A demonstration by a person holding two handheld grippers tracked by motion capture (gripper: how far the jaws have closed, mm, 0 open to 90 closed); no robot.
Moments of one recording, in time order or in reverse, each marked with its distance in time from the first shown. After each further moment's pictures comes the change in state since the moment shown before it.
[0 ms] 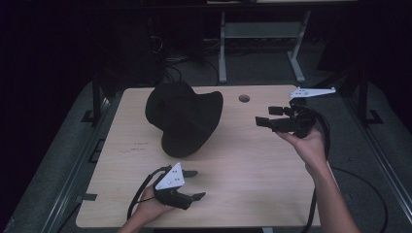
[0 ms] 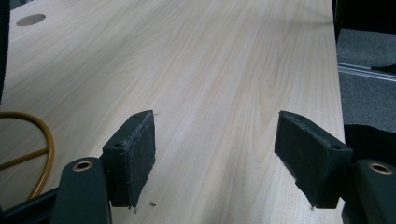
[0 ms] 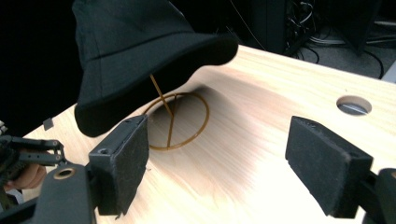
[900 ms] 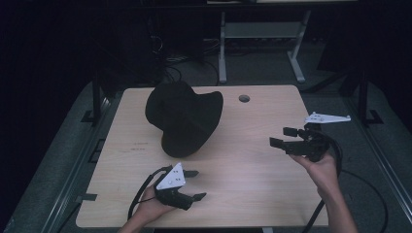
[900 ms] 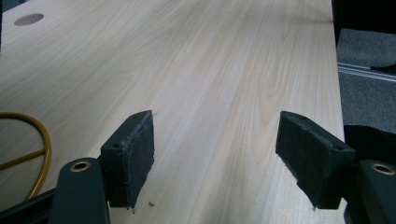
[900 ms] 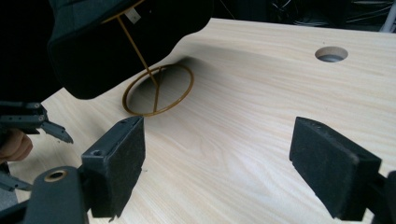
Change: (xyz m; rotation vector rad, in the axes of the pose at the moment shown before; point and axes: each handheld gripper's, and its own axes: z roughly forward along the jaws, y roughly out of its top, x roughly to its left) left arm 0.000 0.000 0.002 0.002 -0.001 0.001; right arm -0.011 -0.067 -0.024 0.006 -0.051 0.076
